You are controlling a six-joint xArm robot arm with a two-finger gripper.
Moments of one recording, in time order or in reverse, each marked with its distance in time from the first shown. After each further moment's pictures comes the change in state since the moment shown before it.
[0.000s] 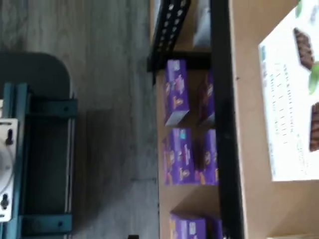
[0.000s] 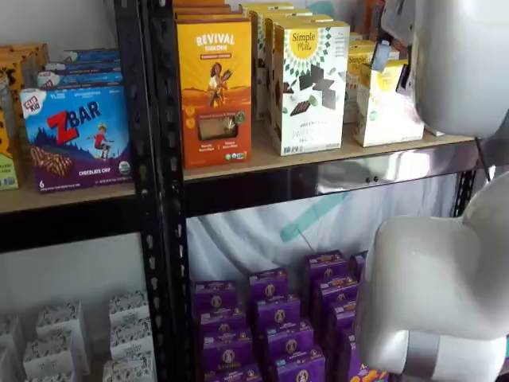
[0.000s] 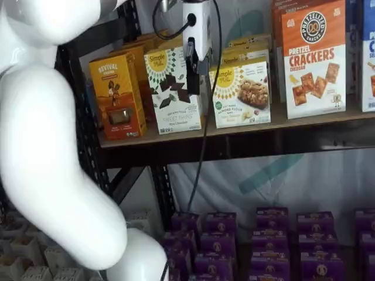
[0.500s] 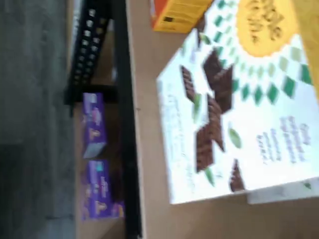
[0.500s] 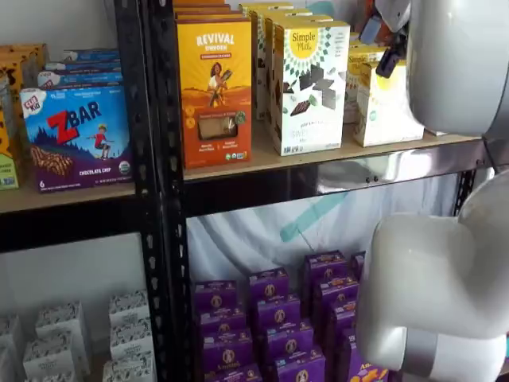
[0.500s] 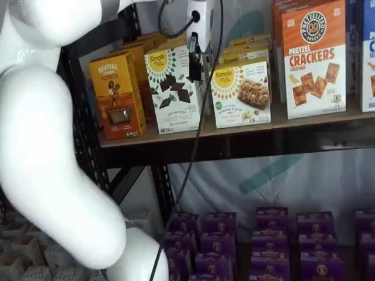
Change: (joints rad) arm -0.043 0.000 0.038 0.182 -0.200 -0.014
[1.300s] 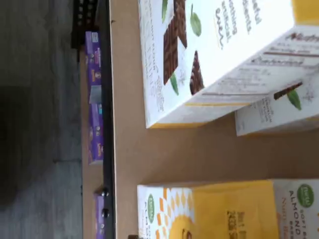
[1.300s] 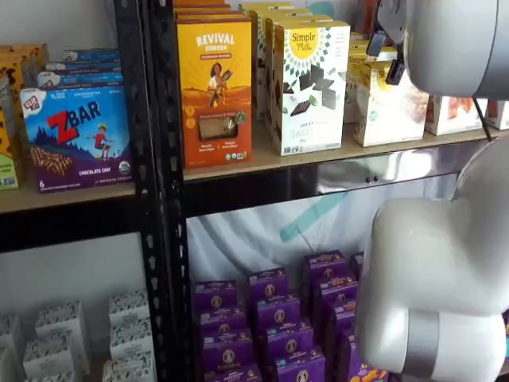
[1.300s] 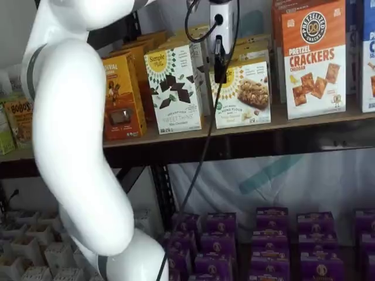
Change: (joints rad) arm 0.038 0.197 -0.124 -0.158 -0.058 -0.032
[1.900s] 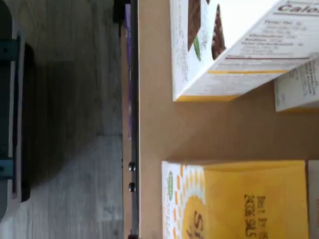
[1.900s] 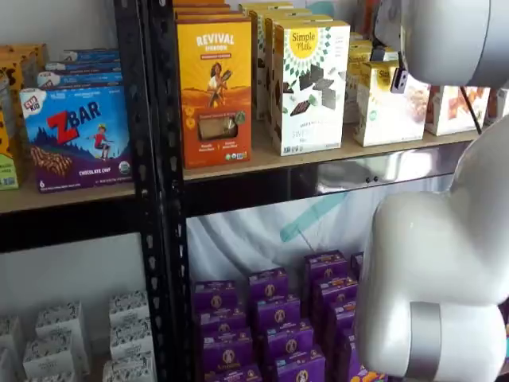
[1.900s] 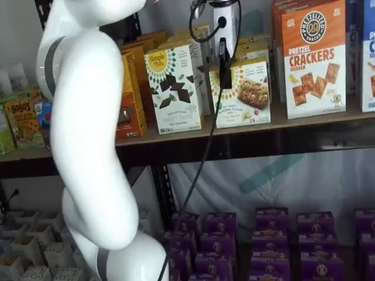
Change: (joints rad) arm 0.060 0.100 -0.091 -0.139 0.082 0.042
